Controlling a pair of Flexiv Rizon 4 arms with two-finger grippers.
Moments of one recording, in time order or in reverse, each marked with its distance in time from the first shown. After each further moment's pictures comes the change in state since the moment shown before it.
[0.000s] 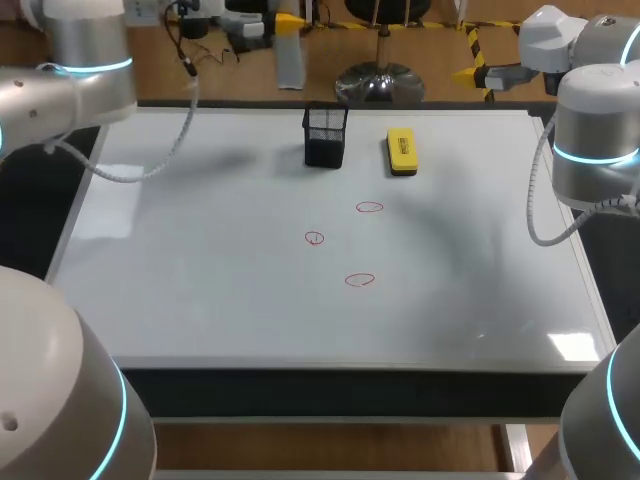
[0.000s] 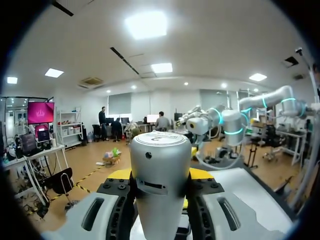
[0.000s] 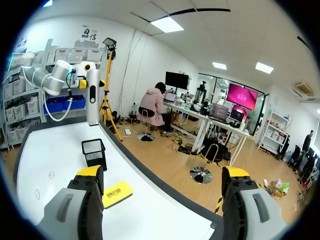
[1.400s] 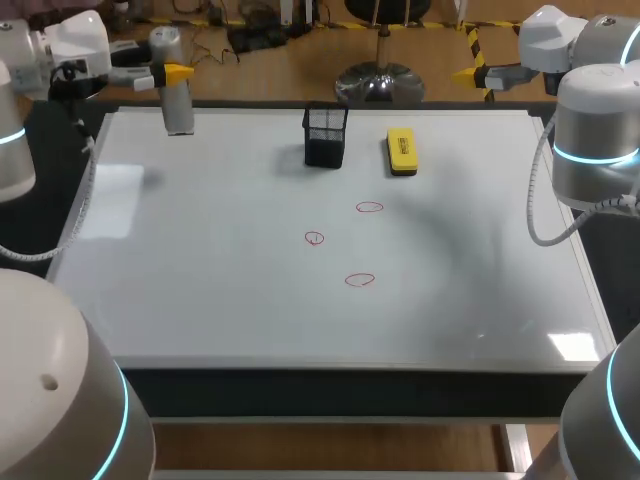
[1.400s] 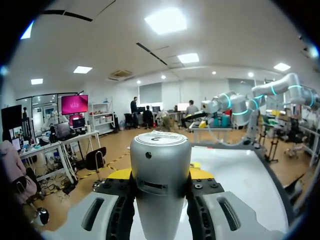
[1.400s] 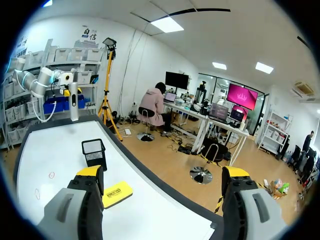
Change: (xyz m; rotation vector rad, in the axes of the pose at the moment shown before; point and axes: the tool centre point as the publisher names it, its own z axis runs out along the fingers) left arm 0.033 0.059 -0.181 -0.100 -0.291 -0.006; right arm 0.000 0.000 0.000 0.000 0.000 0.000
